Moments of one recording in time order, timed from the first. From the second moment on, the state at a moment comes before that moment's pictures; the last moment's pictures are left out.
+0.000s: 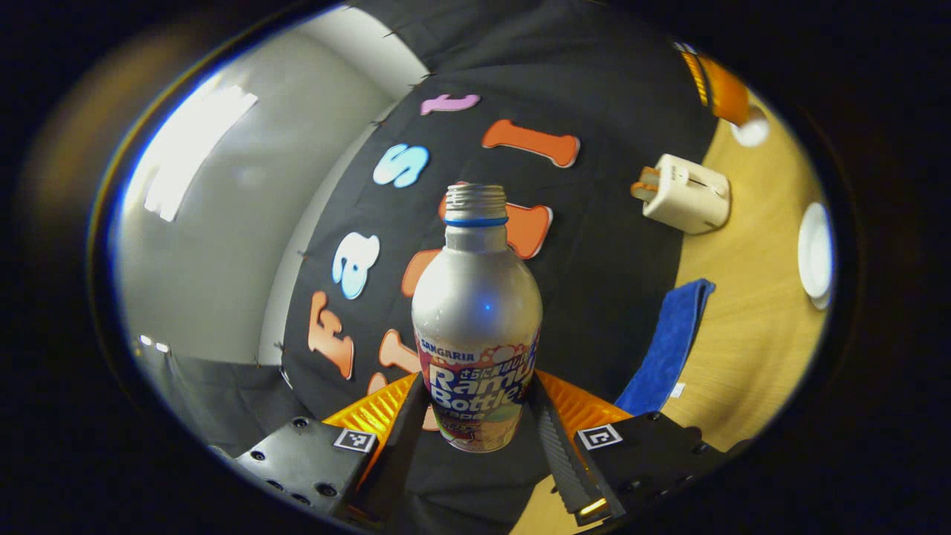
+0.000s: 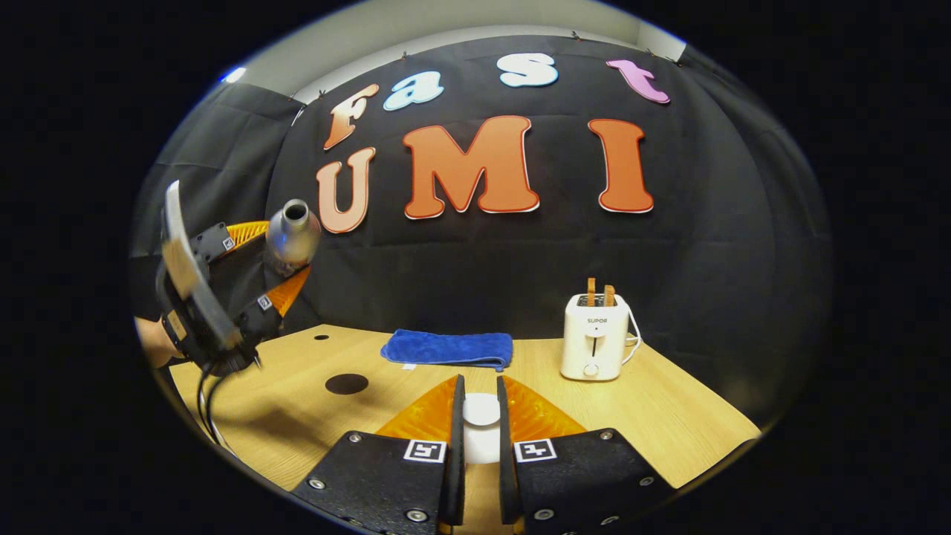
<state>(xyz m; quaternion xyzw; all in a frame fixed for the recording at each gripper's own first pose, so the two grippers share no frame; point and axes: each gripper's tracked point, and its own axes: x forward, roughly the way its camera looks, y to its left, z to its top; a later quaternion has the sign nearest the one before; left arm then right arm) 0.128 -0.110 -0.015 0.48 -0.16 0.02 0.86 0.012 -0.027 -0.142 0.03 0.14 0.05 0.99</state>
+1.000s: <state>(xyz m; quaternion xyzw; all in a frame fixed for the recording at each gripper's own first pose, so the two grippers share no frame) 0.192 -0.091 -0.088 0.00 0.05 0.03 1.00 0.028 0.038 -0.220 0.01 0.21 0.10 0.97</state>
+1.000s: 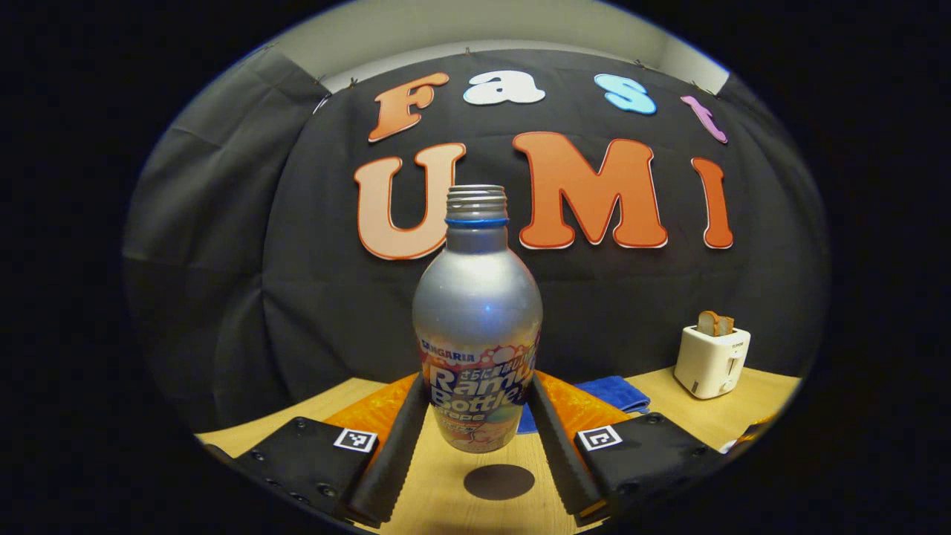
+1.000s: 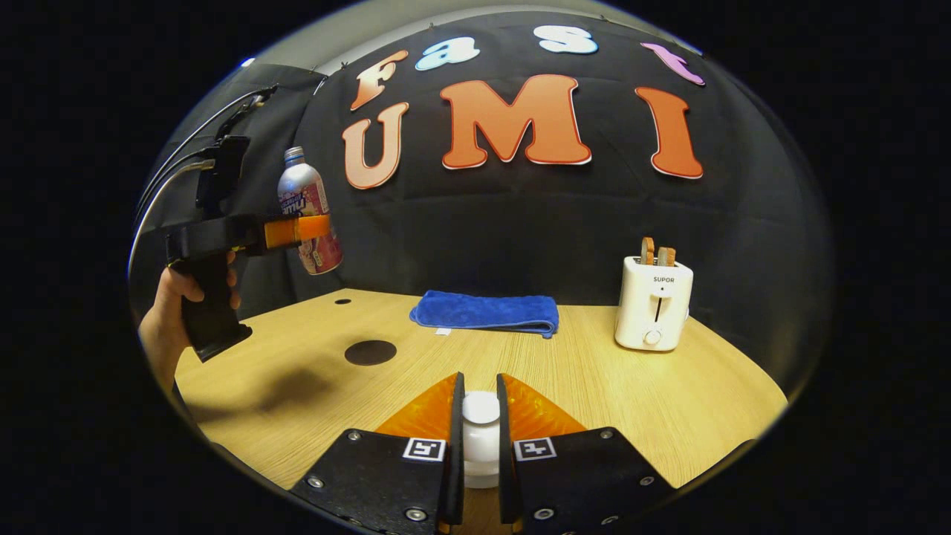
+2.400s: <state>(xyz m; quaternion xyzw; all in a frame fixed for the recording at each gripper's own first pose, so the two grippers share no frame) 0.224 -0.111 -0.258 -0.05 0.26 -0.02 0.96 0.026 0.043 -0.208 -0.01 0.17 0.12 0.98</state>
